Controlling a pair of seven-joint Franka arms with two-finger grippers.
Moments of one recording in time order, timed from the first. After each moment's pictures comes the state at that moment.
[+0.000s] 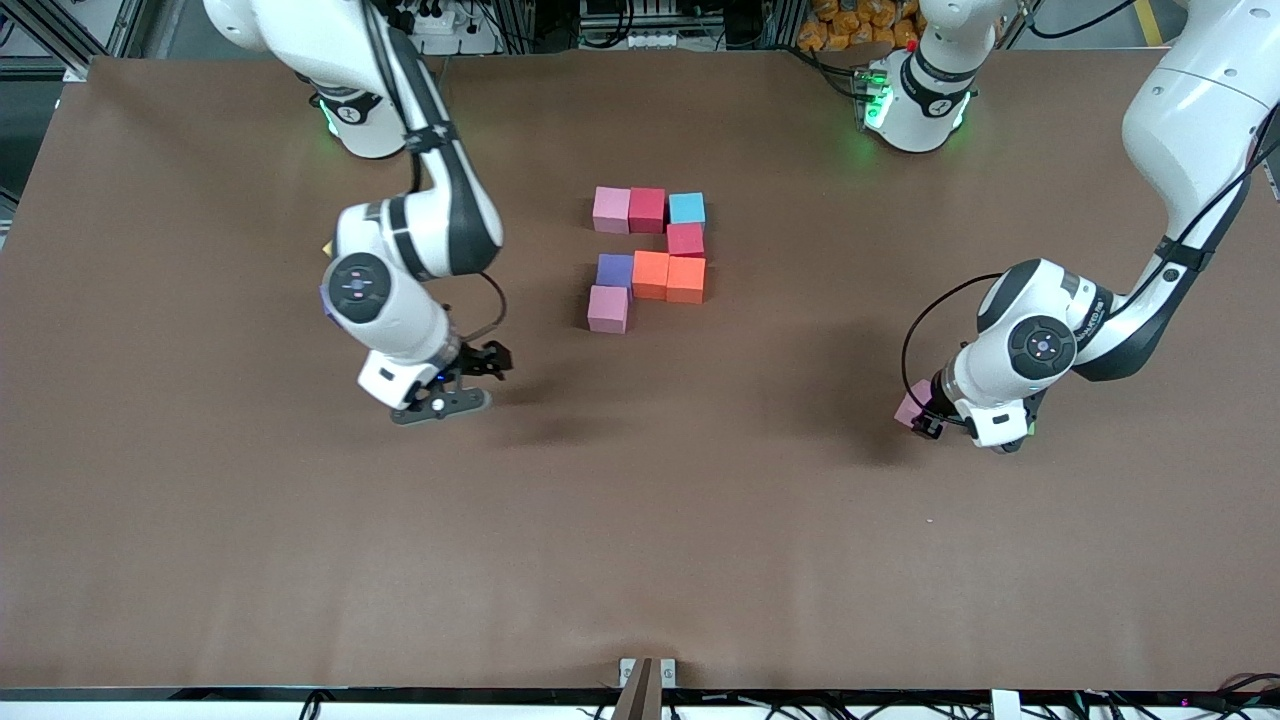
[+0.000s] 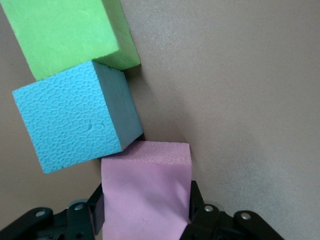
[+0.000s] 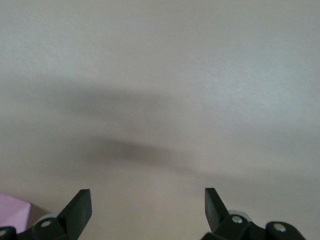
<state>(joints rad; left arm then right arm) 0.60 0.69 -0.80 -1.94 0.68 2.25 -1.61 0.94 0.42 -0.59 -1.93 0.36 2.24 -0.08</state>
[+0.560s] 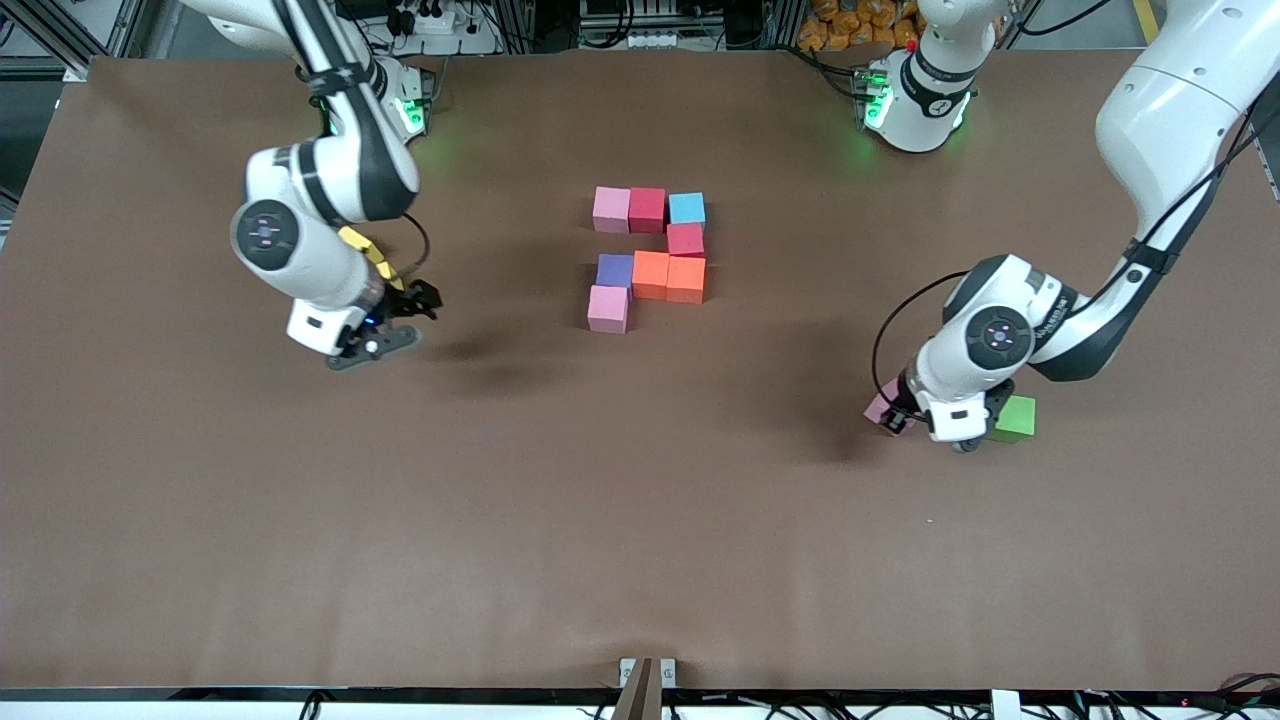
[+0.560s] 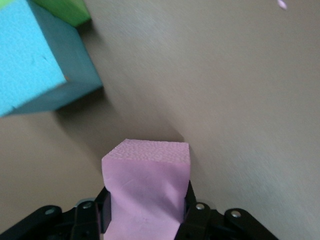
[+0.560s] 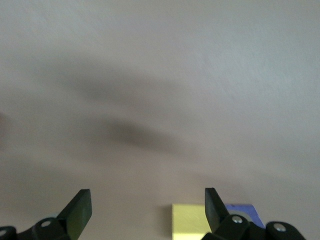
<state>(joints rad) 0.51 0.69 -0.82 -1.93 0.69 2.26 -1.58 0.84 0.13 -0.60 -2.28 0.18 2.24 -0.23</state>
